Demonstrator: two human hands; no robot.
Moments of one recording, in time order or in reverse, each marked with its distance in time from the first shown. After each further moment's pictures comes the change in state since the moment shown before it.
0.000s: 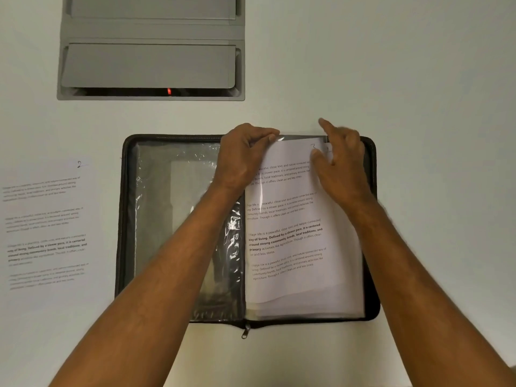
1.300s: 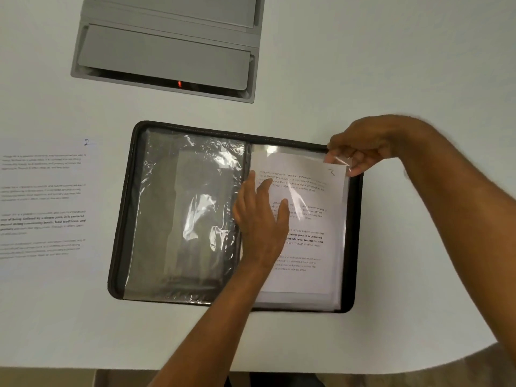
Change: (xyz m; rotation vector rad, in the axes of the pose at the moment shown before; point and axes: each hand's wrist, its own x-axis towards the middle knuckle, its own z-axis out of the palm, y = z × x) left_hand -0.141 -0.003 0.056 0.274 0.138 -0.138; right_hand 0.072 -0.078 -0.094 -0.184 -0.730 0.616
